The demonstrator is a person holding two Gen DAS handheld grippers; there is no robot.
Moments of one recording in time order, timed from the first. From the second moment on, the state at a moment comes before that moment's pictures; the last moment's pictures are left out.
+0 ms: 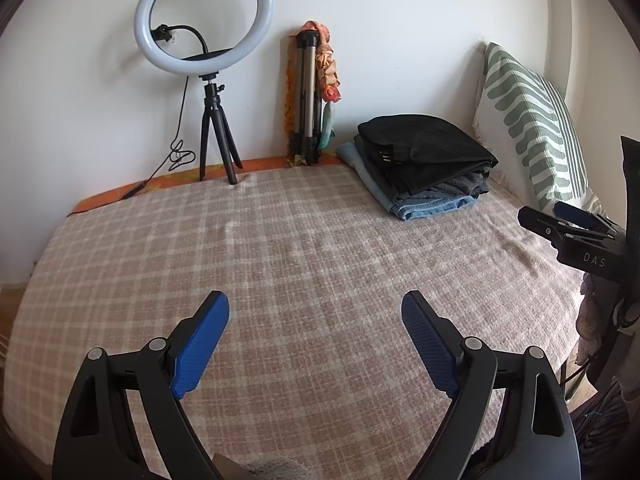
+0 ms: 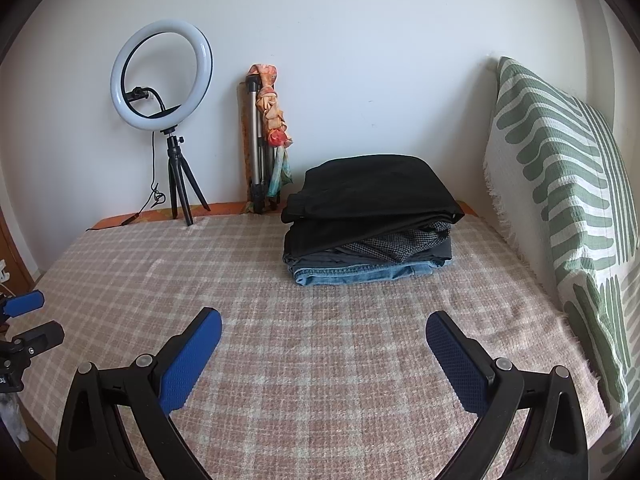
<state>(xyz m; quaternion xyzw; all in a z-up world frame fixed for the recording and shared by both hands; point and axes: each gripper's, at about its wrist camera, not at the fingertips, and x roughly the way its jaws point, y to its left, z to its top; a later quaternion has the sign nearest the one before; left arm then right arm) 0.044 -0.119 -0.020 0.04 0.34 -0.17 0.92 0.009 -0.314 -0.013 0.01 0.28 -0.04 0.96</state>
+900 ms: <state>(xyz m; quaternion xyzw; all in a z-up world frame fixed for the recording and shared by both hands) 0.043 -0.119 -0.018 0.04 0.34 -0.18 0.92 0.009 -0.314 -0.014 0.01 0.28 -0.04 0.96</state>
